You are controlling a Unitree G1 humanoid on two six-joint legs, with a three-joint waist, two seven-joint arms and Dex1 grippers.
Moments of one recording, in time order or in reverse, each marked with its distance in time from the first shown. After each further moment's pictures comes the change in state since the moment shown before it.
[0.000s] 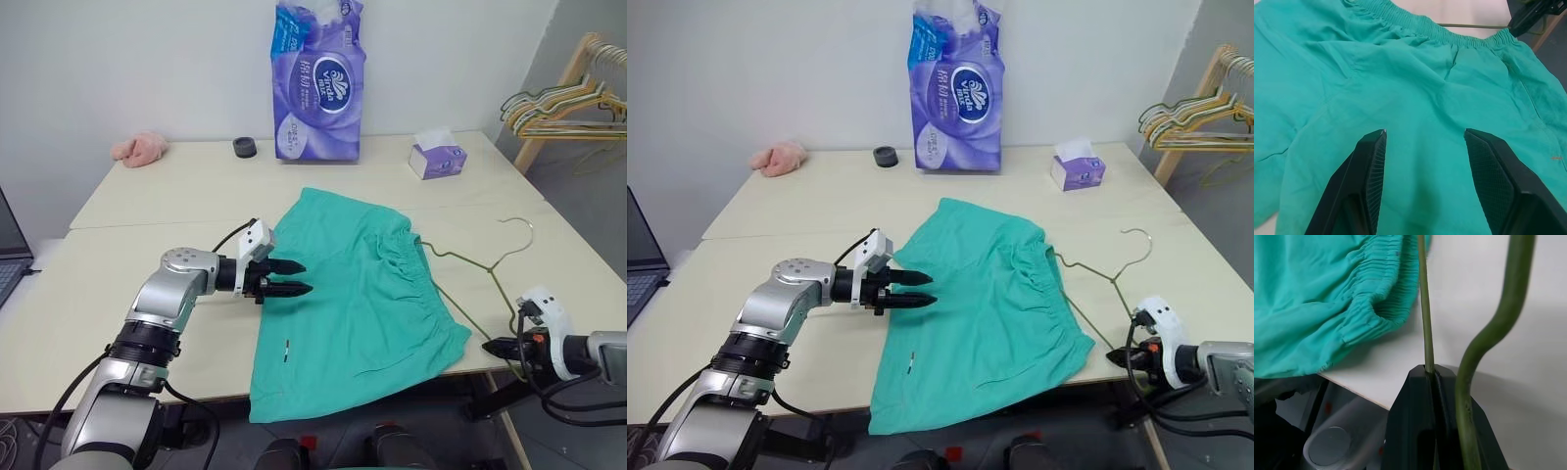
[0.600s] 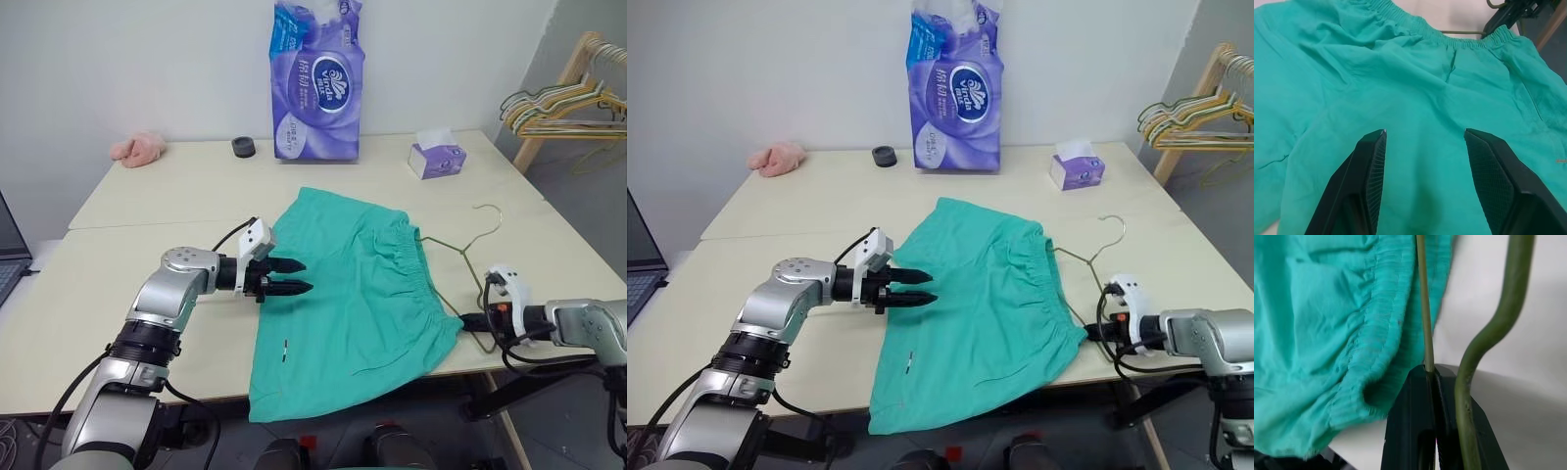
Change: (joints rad) left arm -0.003 -0.003 0.000 0.001 0.002 -0.004 0.011; right arm -0.330 0.131 0.133 0.281 -0.009 0.098 -0.026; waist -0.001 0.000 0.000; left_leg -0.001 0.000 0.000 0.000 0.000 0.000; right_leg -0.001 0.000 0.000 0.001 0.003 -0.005
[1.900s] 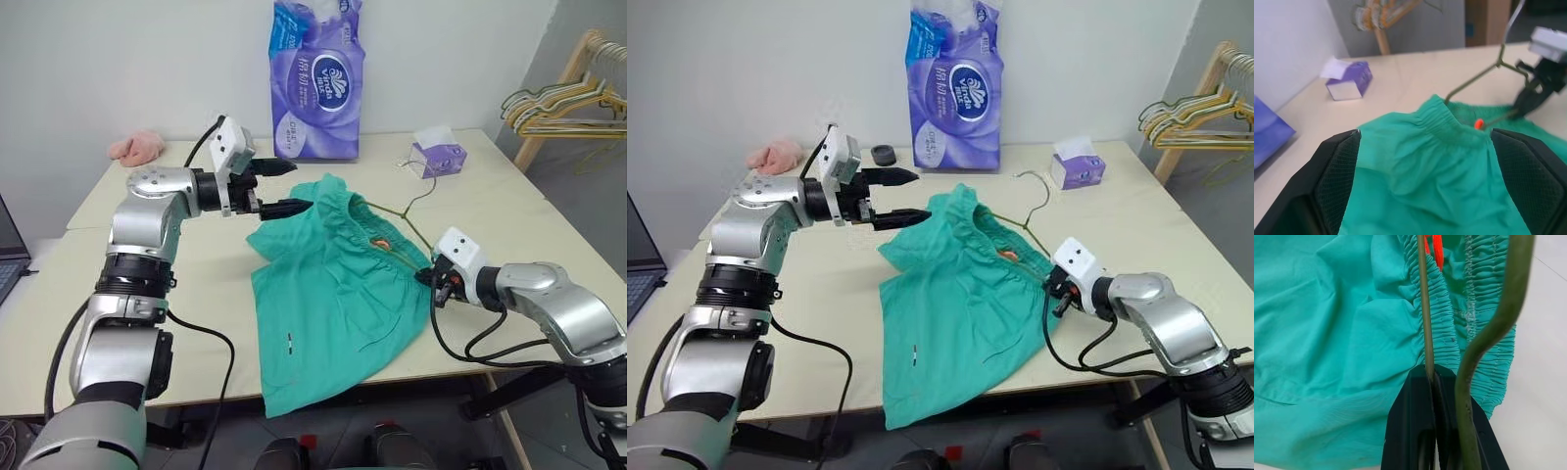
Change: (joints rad) left arm -0.368 0.031 0.060 0.223 0.053 -0.236 -0.061; right arm -0.067 0.016 0.269 -0.318 -0.345 -0.457 -0.047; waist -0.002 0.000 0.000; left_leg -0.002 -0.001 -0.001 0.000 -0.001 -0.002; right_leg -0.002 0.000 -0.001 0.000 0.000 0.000
